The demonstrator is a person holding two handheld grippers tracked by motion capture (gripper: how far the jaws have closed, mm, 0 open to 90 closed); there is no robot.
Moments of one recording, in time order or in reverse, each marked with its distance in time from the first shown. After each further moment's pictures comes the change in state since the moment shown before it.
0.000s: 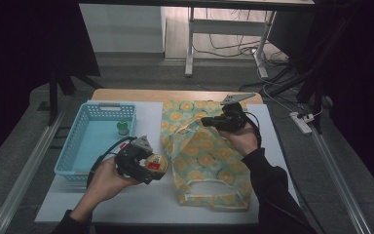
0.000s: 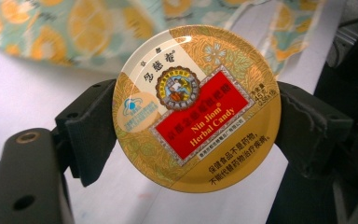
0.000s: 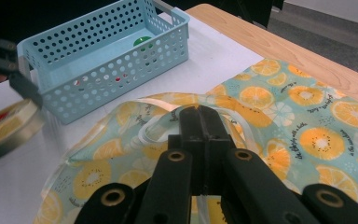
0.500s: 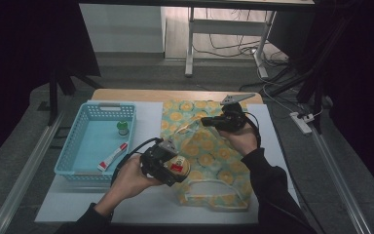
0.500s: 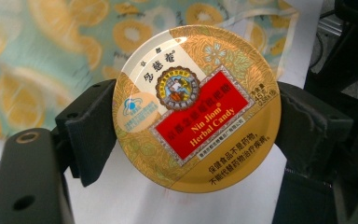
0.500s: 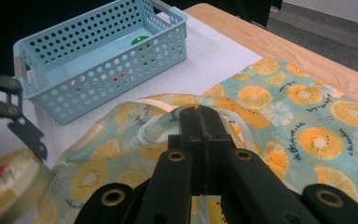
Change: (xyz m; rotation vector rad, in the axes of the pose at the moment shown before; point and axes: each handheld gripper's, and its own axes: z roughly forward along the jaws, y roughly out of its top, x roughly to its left) left arm -0.018 0.042 0.042 0.002 -0.052 0.091; right arm -0.002 -0.001 0.002 -0.001 -0.004 0.004
